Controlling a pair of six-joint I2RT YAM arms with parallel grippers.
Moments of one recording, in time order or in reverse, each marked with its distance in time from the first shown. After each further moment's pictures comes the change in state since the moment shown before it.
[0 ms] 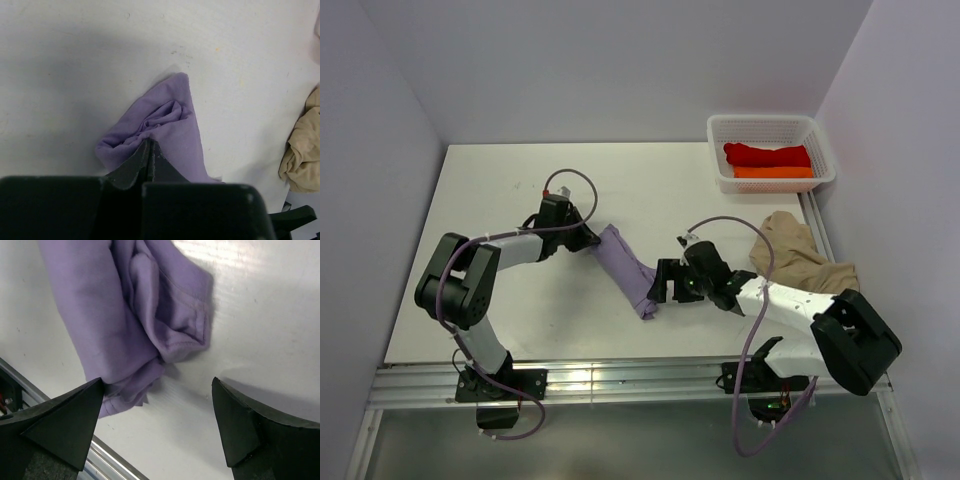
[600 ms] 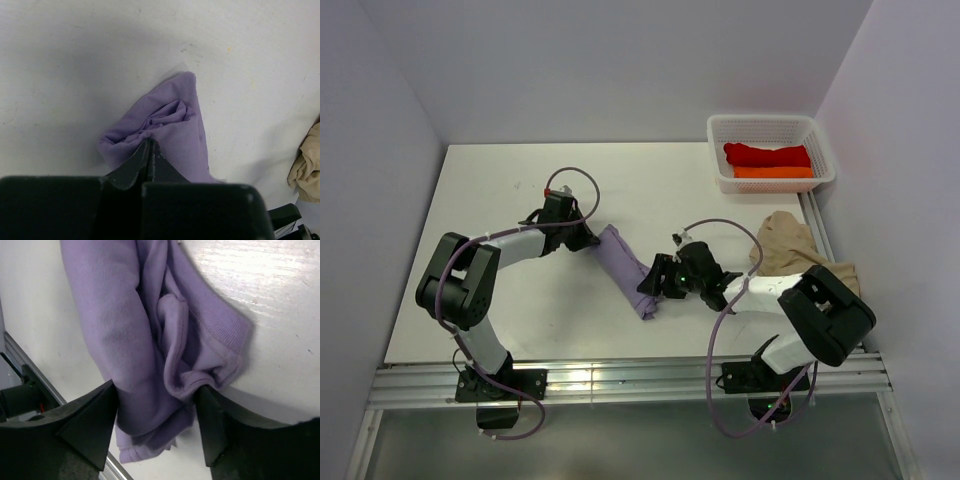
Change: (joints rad) left arm -0.025 0.000 0.073 -0.148 -0.069 -0.003; right arm 0.000 0.188 -0.055 0.373 -0.075 0.156
